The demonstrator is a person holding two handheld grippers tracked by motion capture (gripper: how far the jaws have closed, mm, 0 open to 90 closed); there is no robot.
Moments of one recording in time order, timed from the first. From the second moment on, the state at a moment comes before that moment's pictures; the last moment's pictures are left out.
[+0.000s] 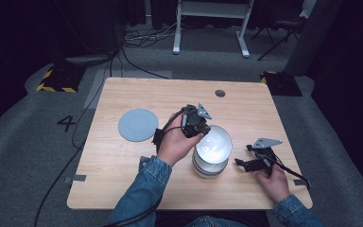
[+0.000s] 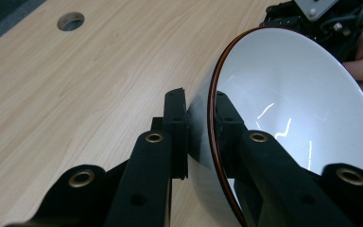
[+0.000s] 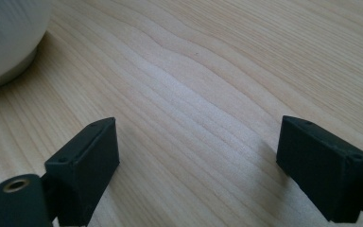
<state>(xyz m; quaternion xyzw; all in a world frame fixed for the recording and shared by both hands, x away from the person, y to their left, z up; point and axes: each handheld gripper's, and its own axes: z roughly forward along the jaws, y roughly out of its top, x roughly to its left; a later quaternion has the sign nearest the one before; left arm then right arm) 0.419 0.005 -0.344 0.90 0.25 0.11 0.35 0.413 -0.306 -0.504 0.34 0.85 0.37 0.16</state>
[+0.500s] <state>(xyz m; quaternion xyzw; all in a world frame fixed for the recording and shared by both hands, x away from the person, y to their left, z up) 0.428 0.013 -0.320 0.89 0.24 0.13 0.36 0.413 -0.306 -0.504 0.34 0.85 0.37 0.16</state>
